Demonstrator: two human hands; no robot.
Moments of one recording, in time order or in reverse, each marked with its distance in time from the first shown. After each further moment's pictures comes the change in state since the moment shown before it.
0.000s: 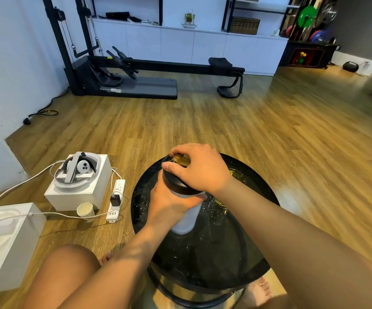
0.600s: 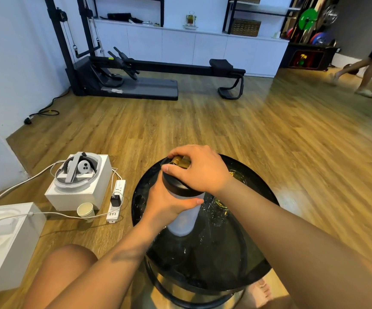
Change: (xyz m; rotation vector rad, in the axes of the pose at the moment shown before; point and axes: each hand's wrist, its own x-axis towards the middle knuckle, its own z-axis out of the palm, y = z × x) left_hand 0.009 -0.003 -0.014 -0.028 -0.131 0.034; right_hand 0.000 -0.004 -0.002 0.050 -0.041 -0.006
